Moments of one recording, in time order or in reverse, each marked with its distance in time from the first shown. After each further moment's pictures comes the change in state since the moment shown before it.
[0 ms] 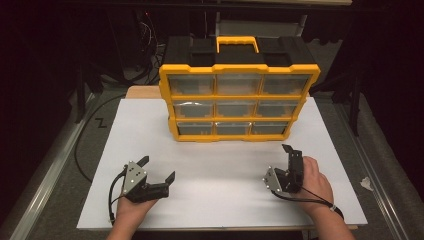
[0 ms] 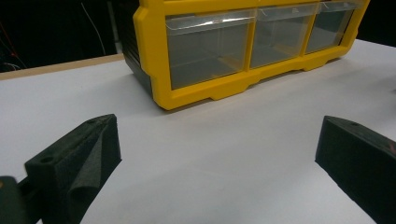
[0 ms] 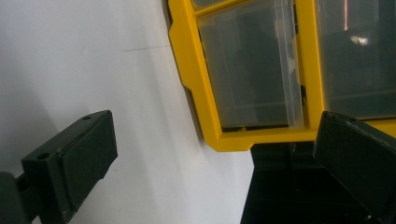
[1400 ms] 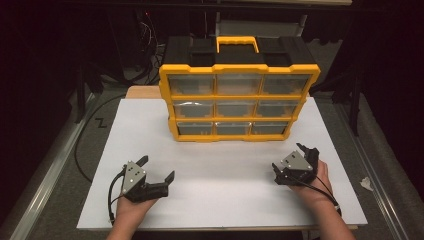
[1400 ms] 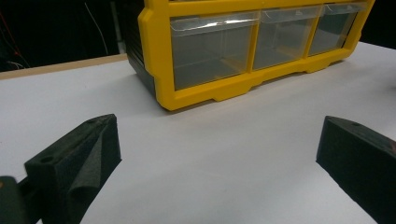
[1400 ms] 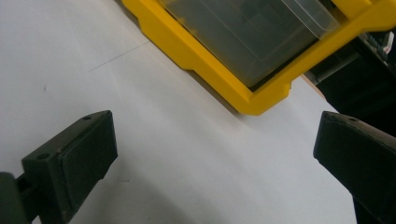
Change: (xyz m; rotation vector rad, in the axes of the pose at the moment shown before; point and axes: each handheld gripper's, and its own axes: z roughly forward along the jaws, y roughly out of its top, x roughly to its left) left arm 0.001 0.001 -0.001 0.001 0.009 -0.010; right arm -0.017 -0.037 0.020 -0.005 0.177 0.621
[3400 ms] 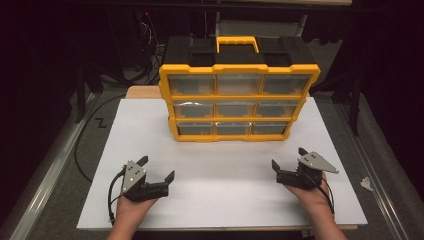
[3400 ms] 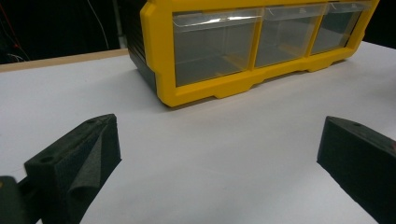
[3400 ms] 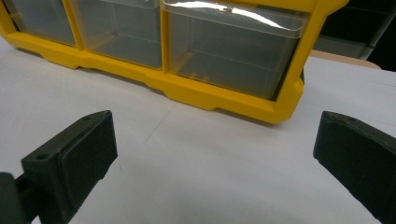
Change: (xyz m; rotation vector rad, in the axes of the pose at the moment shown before) left arm 0.000 0.001 0.001 0.017 0.004 -0.018; right arm -0.007 -0.005 -0.020 -0.174 0.135 0.489
